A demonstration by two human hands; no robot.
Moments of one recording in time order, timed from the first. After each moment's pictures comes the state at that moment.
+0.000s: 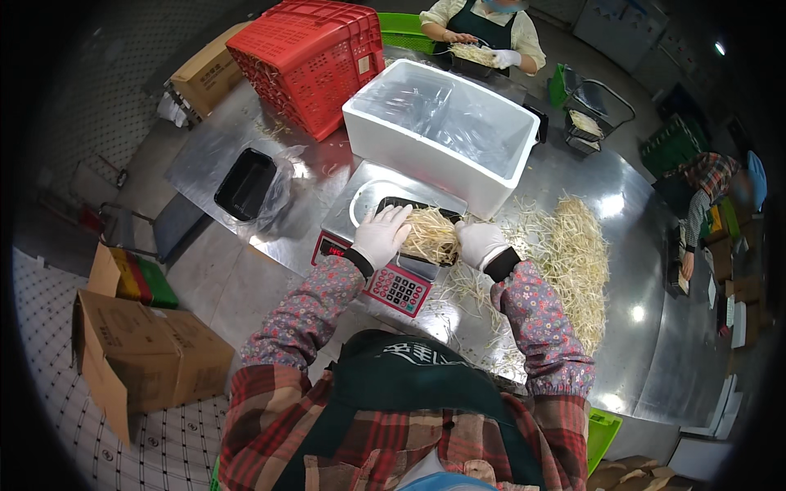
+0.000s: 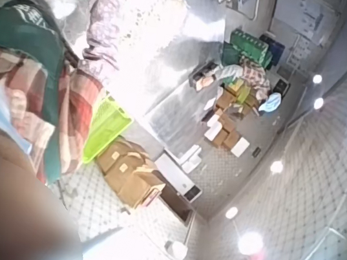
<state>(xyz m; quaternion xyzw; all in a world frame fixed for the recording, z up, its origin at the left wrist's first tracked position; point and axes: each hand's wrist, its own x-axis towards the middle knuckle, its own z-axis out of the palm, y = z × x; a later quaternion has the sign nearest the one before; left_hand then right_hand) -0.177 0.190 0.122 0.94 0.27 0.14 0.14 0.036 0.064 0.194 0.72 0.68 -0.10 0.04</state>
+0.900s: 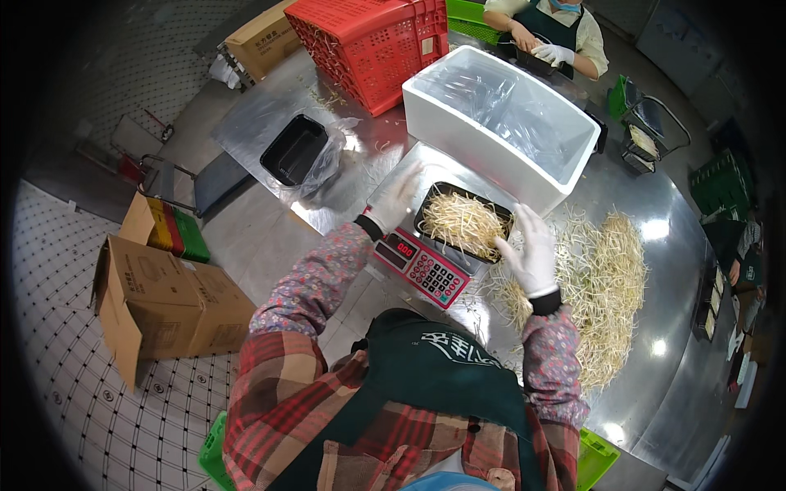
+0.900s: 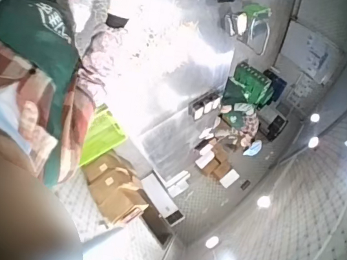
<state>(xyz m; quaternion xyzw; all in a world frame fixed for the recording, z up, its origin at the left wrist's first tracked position) -0.215 0.240 0.120 0.78 0.26 0.36 0.45 0.030 0.031 0.181 0.71 0.64 0.03 -0.28</state>
